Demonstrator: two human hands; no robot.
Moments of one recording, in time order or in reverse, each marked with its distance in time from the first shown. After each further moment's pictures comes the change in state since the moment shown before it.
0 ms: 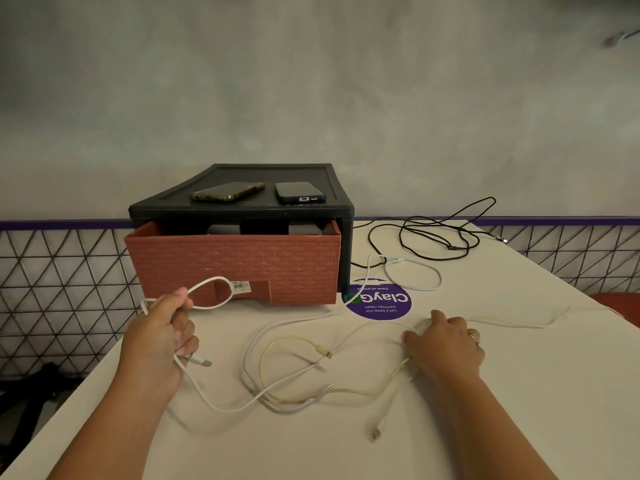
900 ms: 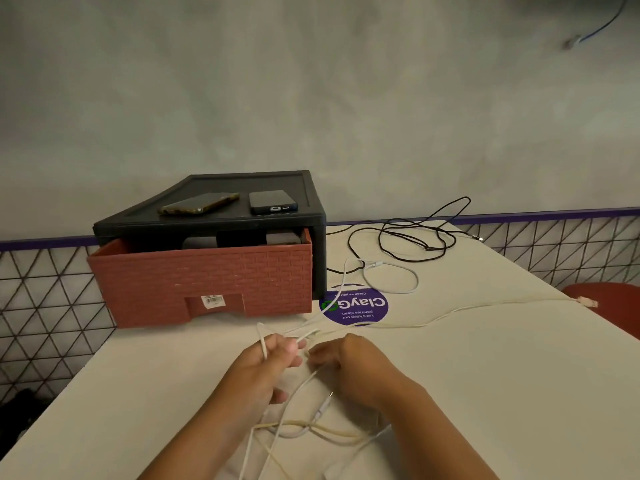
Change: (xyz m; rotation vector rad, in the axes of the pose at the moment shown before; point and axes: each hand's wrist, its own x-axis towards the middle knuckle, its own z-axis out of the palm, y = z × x) left_hand -0.065 -0.054 0.067 0.586 -0.462 -0.036; right_hand -0.022 -0.033 0.021 0.079 -0.318 -0.910
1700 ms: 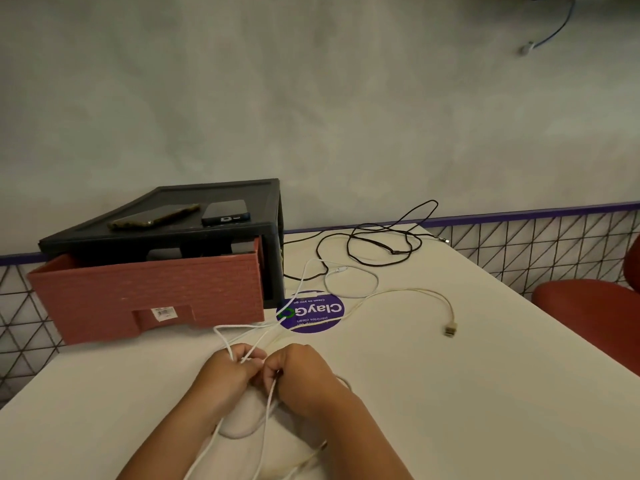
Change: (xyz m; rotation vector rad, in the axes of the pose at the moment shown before) left_hand 0.041 -0.010 0.042 0.164 0.109 -0.159; right_hand -0.016 -0.012 -0.014 0.324 0.014 0.083
